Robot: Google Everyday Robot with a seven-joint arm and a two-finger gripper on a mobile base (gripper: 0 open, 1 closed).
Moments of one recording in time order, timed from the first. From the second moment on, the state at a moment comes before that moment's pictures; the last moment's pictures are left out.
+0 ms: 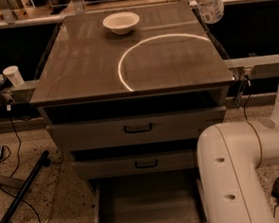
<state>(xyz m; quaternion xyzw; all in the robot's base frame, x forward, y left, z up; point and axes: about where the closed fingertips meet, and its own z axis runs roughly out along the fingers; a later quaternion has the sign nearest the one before) 0.726 -0.214 1.067 -0.53 0.64 -0.12 0.55</state>
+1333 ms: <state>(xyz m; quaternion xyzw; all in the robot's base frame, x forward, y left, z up) 0.724 -0.211 1.070 -0.47 0.64 -0.03 0.61</state>
